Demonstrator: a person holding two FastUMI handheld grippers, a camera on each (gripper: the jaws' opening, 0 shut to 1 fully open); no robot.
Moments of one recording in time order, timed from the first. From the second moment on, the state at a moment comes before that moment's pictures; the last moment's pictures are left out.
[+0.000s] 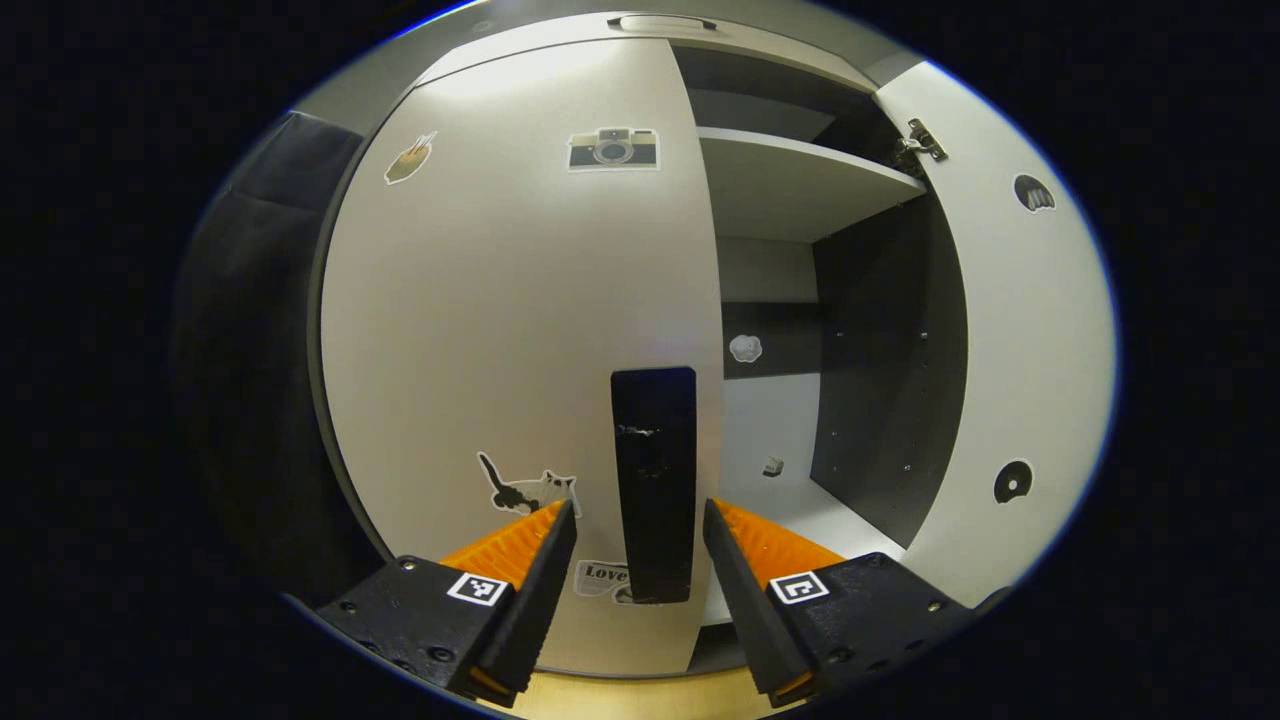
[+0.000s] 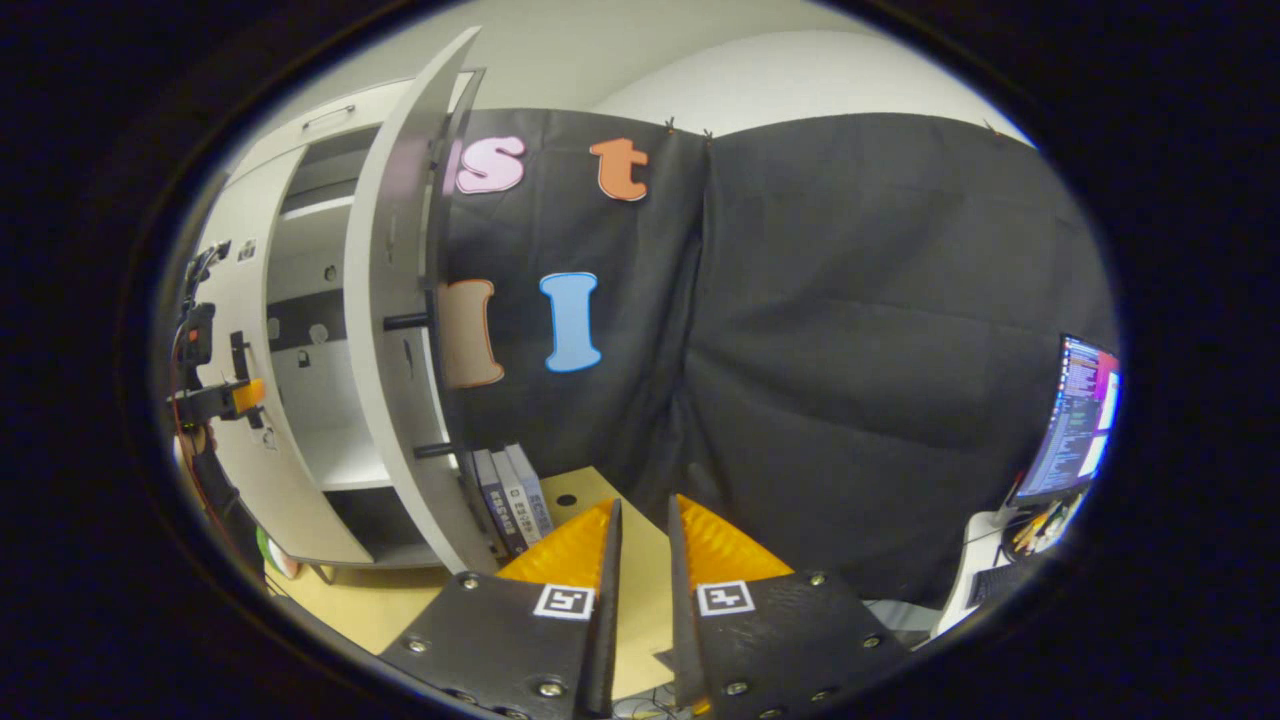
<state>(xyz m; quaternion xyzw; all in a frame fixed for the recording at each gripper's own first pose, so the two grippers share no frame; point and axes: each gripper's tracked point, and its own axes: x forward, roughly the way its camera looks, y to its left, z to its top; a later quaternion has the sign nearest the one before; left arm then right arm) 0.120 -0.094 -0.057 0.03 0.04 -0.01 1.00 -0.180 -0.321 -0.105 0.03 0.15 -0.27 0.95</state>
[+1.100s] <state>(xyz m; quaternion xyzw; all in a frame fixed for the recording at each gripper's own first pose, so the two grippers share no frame) 0.116 -0.101 -0.059 0.02 0.05 -0.03 1.00 -0.174 -0.292 -0.137 -0.05 0.21 -0.22 0.95</state>
